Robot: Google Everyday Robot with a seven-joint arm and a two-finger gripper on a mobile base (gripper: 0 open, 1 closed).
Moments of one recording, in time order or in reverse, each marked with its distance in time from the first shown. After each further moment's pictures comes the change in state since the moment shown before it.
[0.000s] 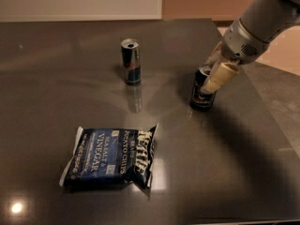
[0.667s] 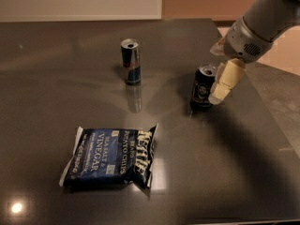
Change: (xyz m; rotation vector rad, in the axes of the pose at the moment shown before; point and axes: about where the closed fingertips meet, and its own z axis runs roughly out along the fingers) arm 0.004 -0.001 -0.008 0.036 0.014 -0.001
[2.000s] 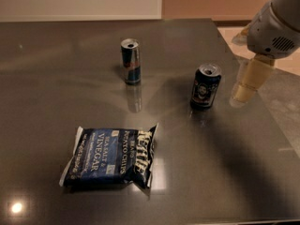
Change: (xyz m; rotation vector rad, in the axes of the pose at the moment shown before) arm 0.014 0.035 -0.059 0.117 0.107 -0.012
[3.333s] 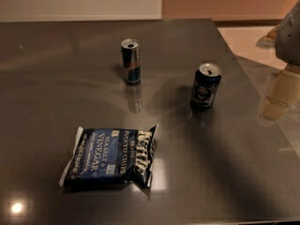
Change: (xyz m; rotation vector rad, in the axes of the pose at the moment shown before) arm 0.025 0.049 -0.044 0.042 0.110 0.017
